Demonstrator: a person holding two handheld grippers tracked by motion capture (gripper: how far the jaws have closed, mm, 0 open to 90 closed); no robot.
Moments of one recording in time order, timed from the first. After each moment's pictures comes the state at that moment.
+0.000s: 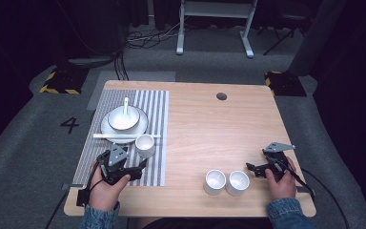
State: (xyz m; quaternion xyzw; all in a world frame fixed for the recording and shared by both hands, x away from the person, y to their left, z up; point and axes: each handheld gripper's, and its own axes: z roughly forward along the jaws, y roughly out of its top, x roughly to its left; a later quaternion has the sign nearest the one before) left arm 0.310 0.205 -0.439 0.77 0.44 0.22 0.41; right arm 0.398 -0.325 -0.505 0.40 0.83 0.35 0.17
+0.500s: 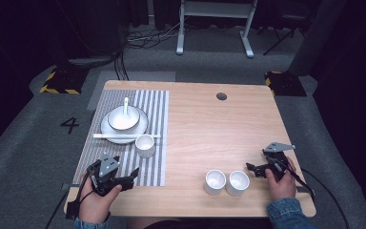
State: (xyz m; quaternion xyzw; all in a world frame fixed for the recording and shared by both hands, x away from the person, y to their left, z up) left arm 0.284 0.224 -0.446 0.77 0.46 0.22 0.39; right arm 0.398 -0.325 -0.505 0.40 0.83 0.35 0.17
